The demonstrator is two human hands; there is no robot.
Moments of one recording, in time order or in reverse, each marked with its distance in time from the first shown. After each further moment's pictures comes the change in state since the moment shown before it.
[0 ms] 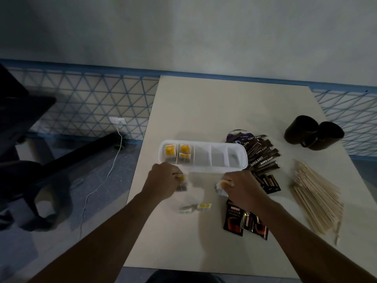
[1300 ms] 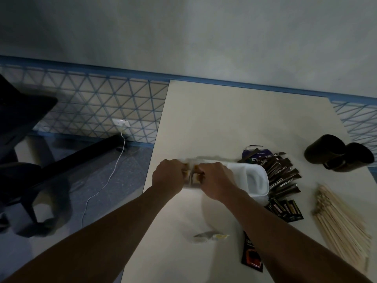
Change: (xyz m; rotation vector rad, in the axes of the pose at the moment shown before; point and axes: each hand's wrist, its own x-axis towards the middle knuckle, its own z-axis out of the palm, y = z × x) left_hand 0.091 -0.026 -0.008 0.205 0.062 -0.071; right_hand 0.117 -0.091 0.024 -0.177 -0.077 0.028
